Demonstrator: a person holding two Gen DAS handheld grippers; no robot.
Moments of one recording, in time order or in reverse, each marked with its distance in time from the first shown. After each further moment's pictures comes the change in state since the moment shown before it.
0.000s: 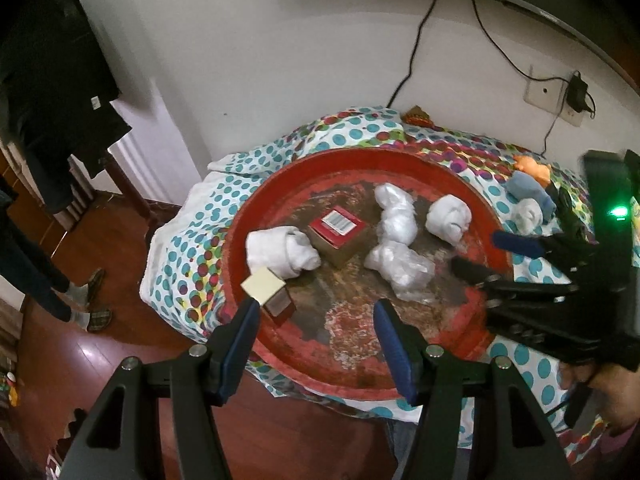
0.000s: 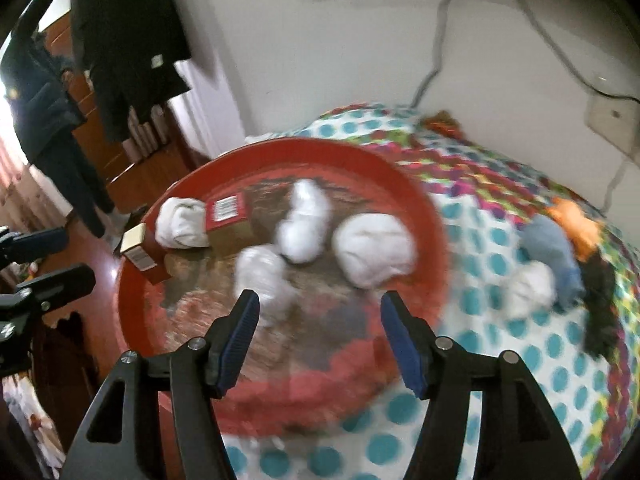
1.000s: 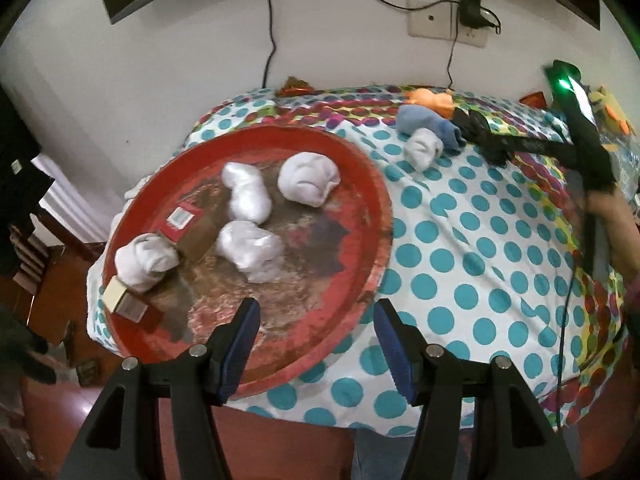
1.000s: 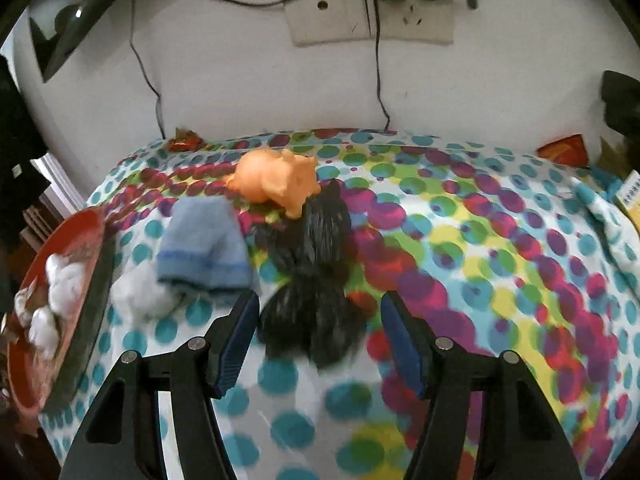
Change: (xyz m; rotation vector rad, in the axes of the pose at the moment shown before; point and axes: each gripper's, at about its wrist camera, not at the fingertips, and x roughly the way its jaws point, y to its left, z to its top) left arm 0.020 -0.120 -0.029 0.257 0.022 -0.145; right arm -0.016 -0.254 -0.042 0.361 -0.045 -0.289
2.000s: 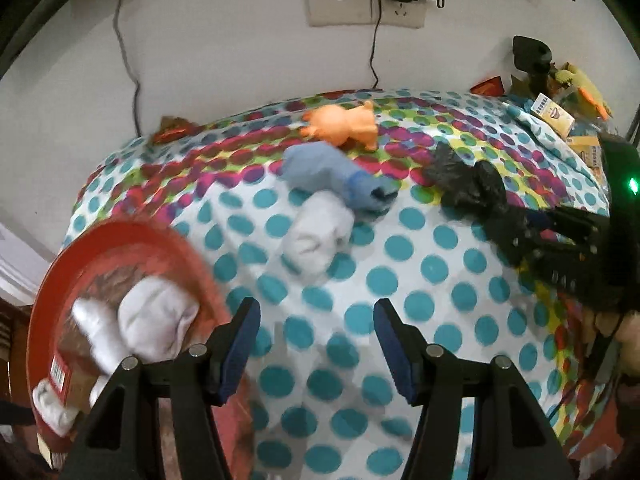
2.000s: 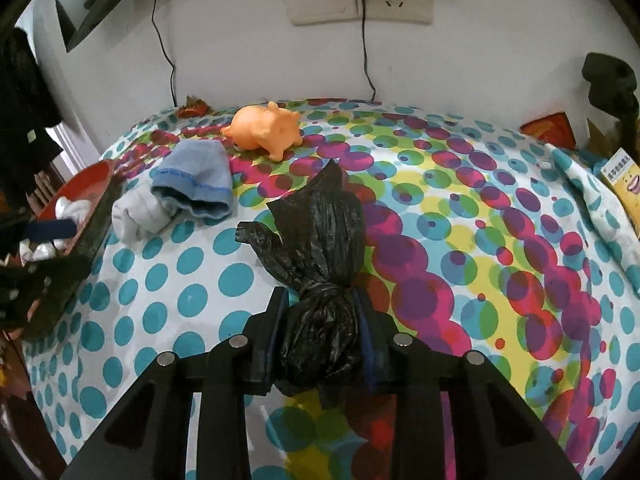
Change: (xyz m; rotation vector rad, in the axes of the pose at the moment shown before) left arm 0.088 -0.096 0.112 0.169 0.024 -0.189; right arm -0.029 -0.028 -0.045 -0.084 0.034 0.018
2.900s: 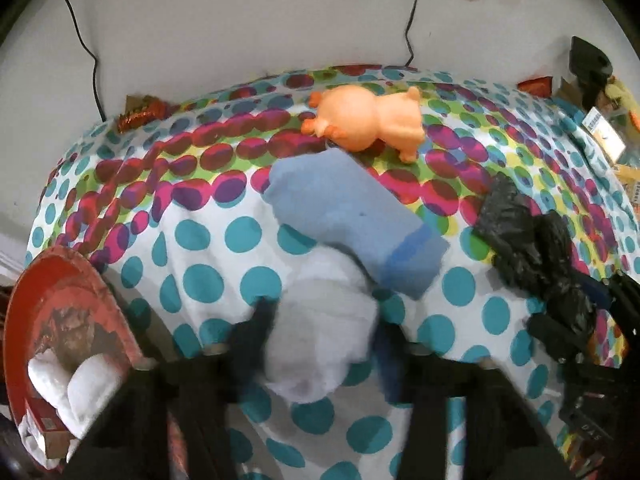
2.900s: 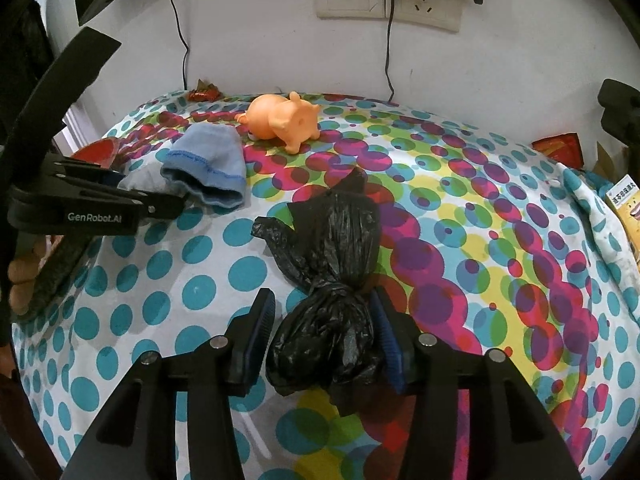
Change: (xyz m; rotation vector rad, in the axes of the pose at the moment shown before) left arm 0.077 0.010 0.053 -0.072 0.110 0.017; right arm 0.004 0.018 0.001 -0.070 0.015 -0.020
